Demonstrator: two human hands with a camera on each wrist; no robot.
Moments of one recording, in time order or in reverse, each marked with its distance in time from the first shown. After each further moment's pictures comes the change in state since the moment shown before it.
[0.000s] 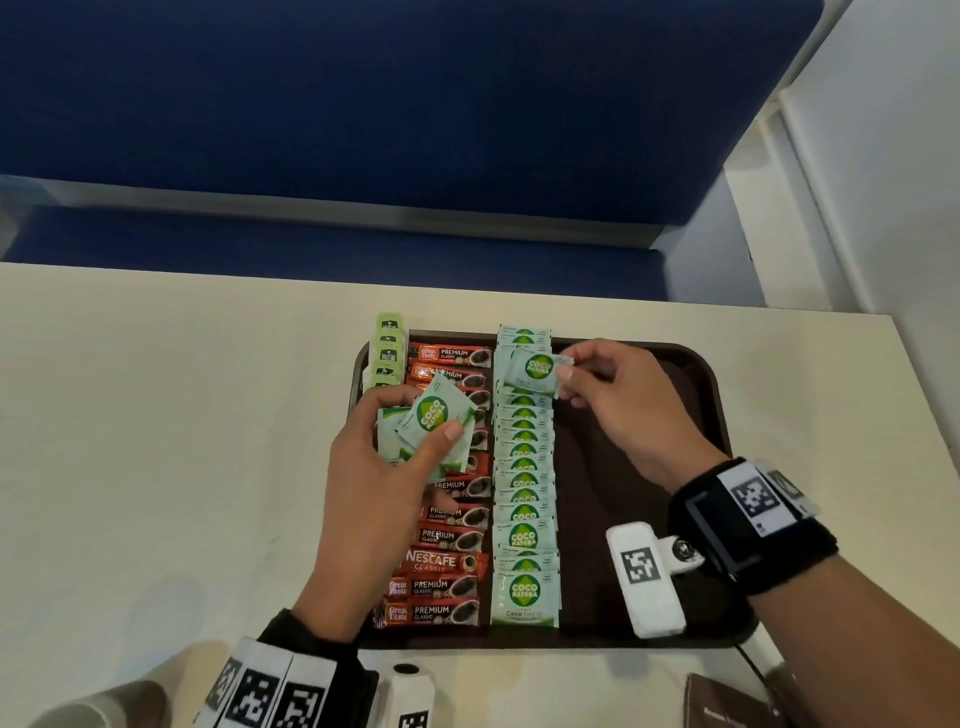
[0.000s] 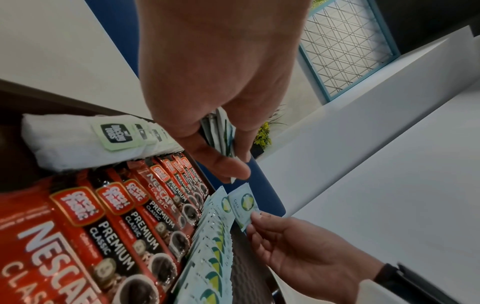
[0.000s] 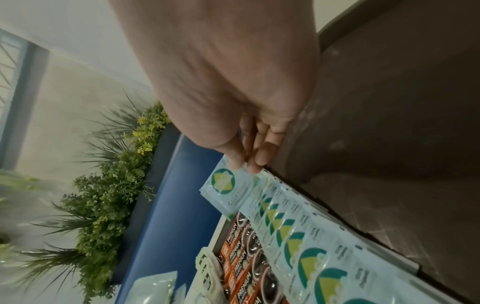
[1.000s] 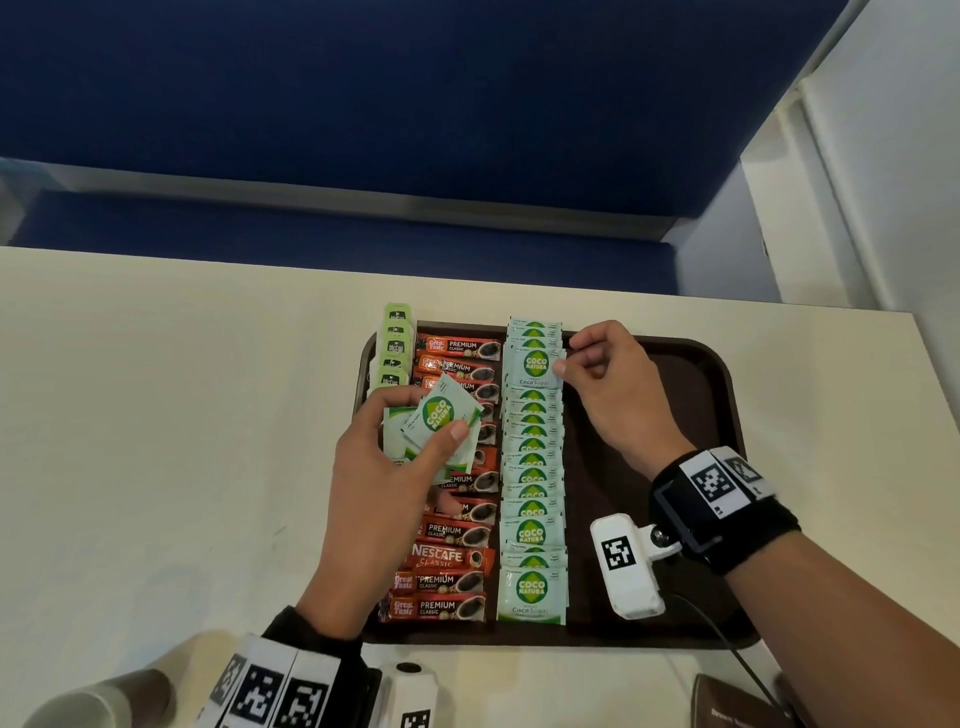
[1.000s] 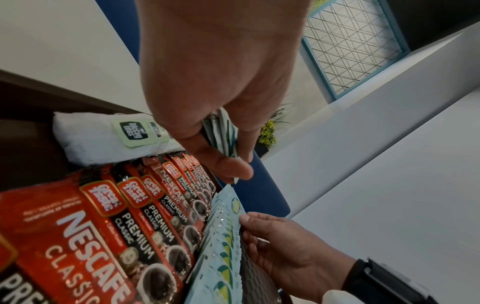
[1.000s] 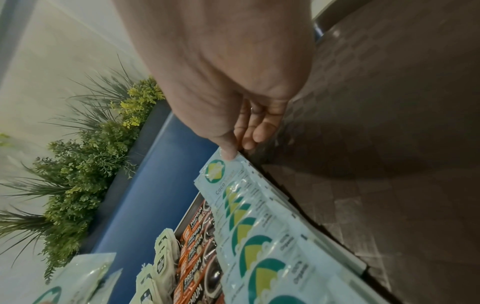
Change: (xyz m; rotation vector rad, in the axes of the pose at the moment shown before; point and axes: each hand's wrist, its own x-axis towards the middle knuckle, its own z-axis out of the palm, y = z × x) left_hand 0.003 -0.012 -0.005 0.025 -0.002 -0.040; right_hand 0.022 0.018 0.018 -0.109 0.140 -0.053
